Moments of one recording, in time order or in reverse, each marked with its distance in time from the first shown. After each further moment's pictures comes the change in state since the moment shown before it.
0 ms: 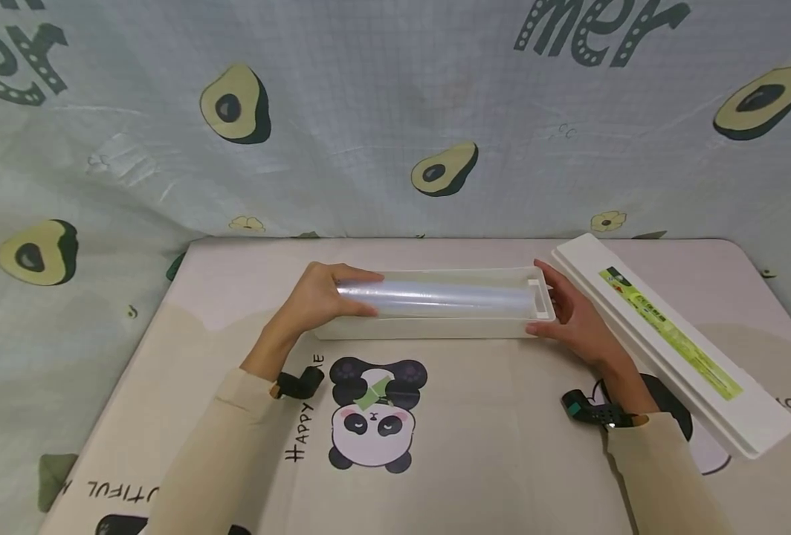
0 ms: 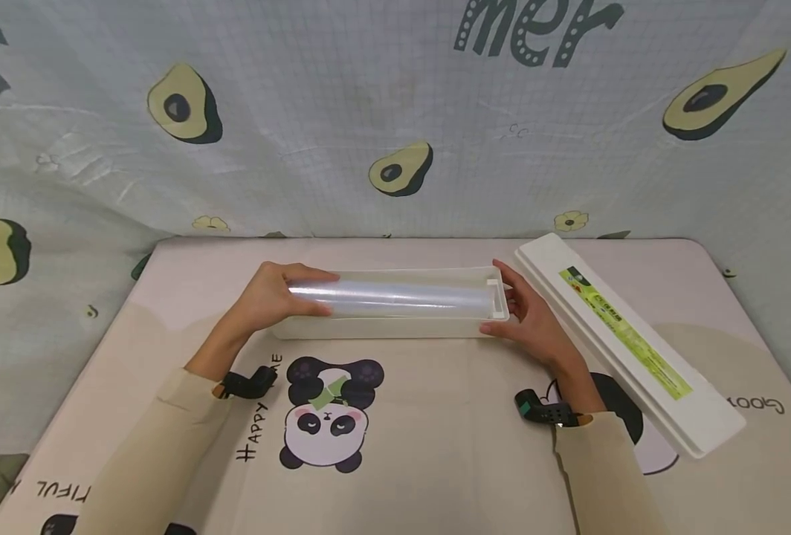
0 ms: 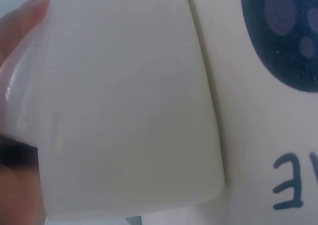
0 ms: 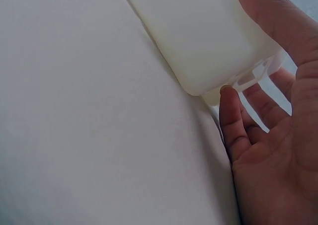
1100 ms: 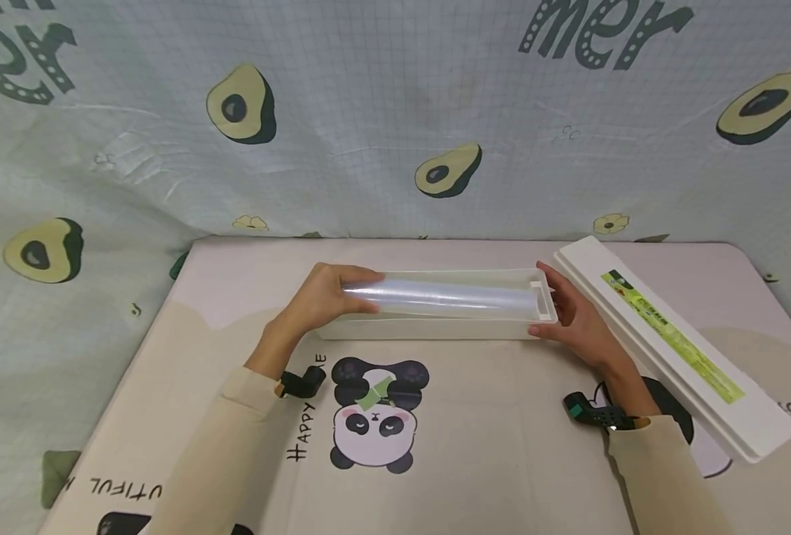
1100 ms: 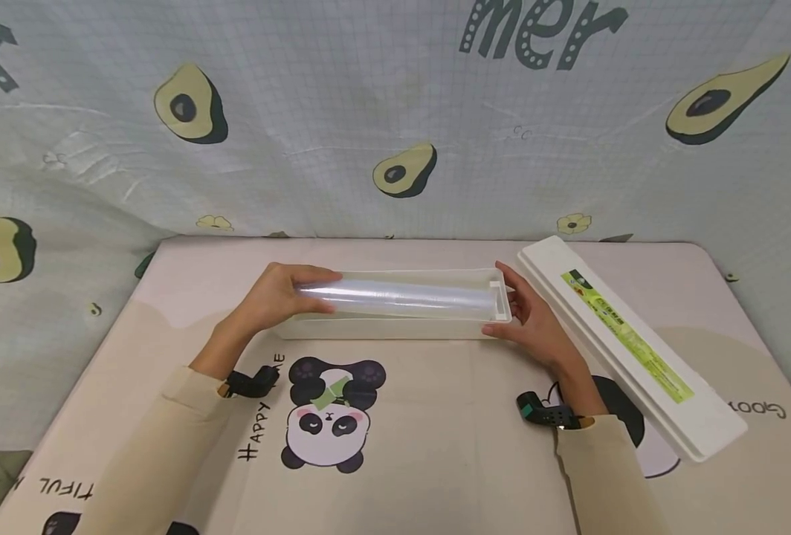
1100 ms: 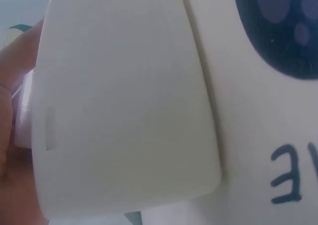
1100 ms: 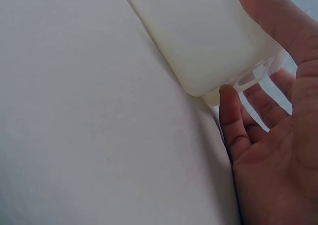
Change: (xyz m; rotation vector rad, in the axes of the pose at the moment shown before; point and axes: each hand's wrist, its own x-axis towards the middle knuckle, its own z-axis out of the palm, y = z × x) left_hand 0.003 -0.002 0.002 0.109 -0.035 0.069; right_hand -0.001 0.002 -0.001 -0.023 0.009 0.004
